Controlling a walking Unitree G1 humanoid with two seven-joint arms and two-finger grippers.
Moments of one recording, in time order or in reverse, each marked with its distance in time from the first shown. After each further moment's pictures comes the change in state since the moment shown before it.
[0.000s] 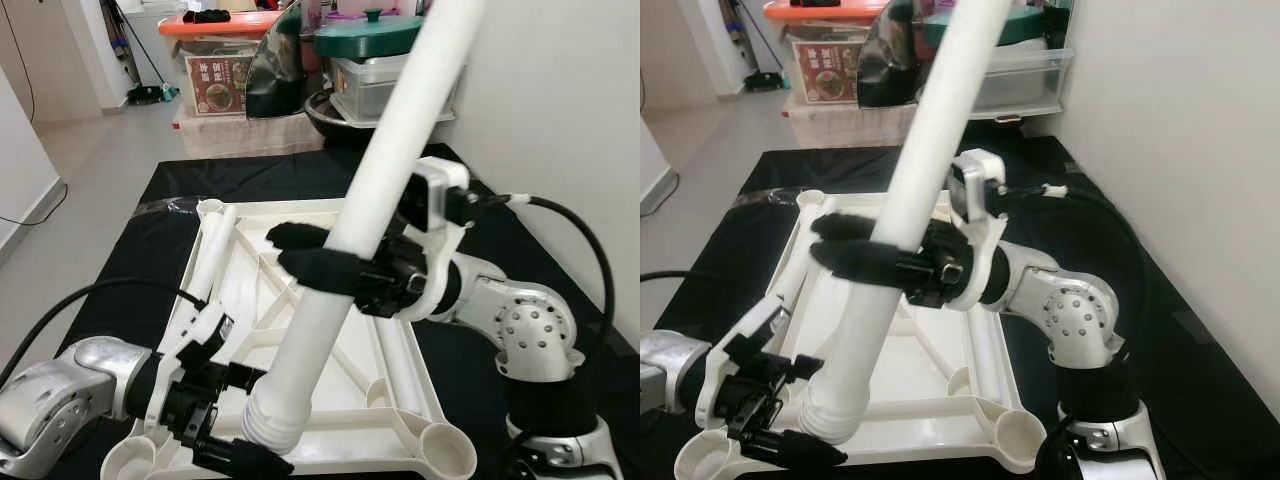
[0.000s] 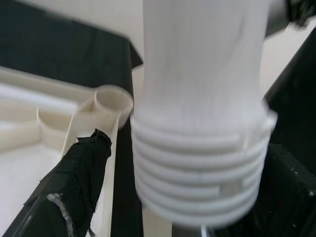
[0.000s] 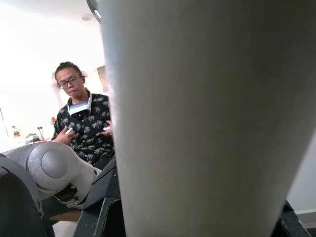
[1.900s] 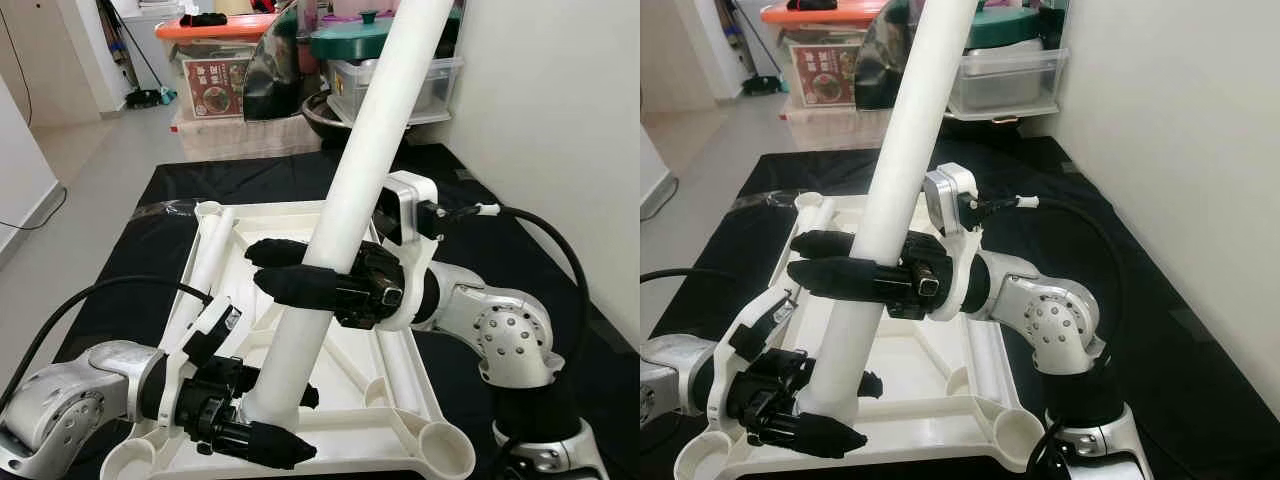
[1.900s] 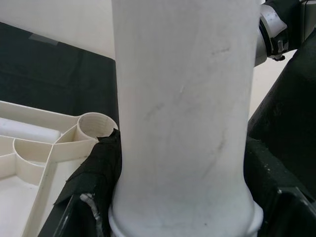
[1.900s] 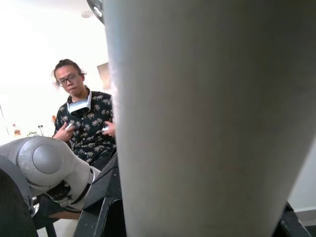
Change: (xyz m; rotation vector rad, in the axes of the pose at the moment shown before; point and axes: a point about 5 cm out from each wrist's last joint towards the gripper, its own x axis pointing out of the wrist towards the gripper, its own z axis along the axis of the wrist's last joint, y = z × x) left arm 0.011 -0.003 -0.002 -0.039 -0.072 -0.042; right arm 0.010 -0.006 -0.010 0.009 0.004 -0.008
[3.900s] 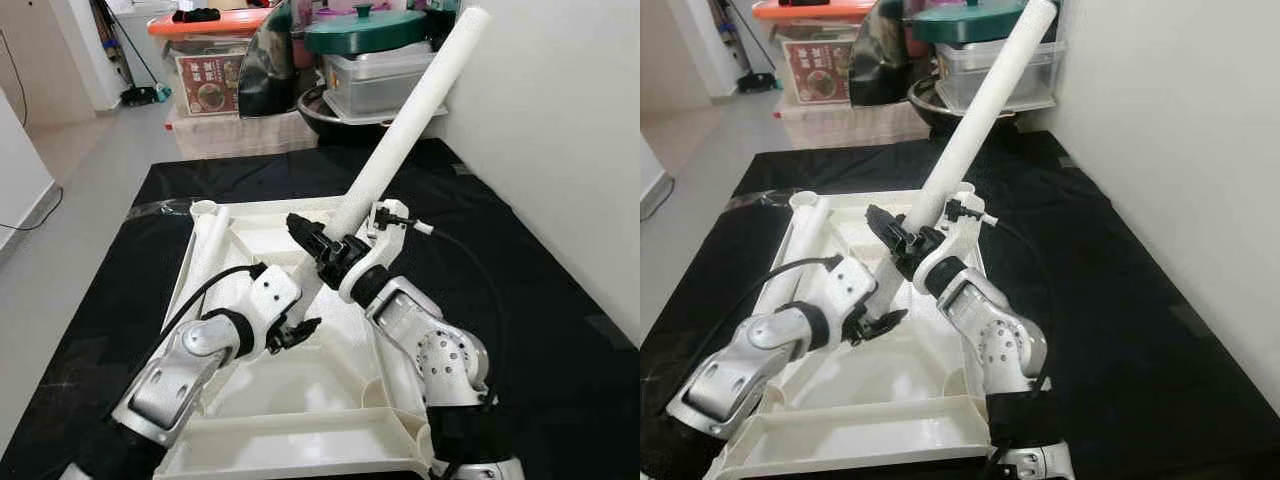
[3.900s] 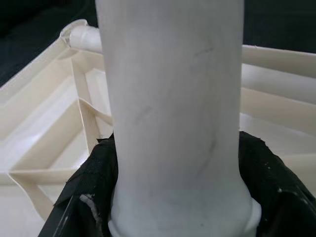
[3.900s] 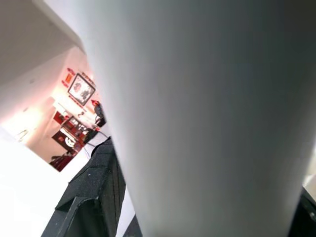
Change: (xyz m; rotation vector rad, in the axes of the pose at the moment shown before) left arm 0.034 0.100 -0.004 0.447 0.209 0.935; right arm -0.031 -0.077 -0.039 0.106 -0.295 -1.047
